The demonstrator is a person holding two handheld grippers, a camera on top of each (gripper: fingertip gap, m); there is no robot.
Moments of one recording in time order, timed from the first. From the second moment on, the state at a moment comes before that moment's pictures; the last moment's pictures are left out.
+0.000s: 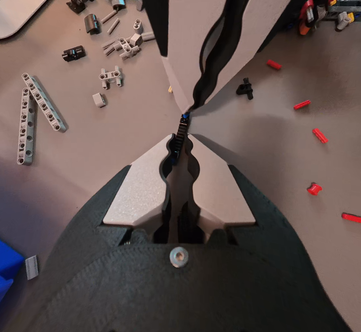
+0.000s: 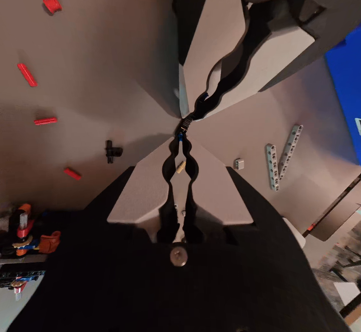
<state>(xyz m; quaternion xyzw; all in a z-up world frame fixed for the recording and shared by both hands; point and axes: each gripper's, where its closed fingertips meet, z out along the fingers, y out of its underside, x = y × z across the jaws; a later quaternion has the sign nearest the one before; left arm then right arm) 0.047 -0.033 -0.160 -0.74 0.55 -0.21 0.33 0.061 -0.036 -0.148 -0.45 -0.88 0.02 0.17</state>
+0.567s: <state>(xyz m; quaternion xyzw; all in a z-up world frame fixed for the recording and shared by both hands) 0.047 -0.033 -0.161 -0.74 0.55 -0.21 0.33 0.065 -0.031 -0.151 -0.43 -0.88 -0.01 0.20</state>
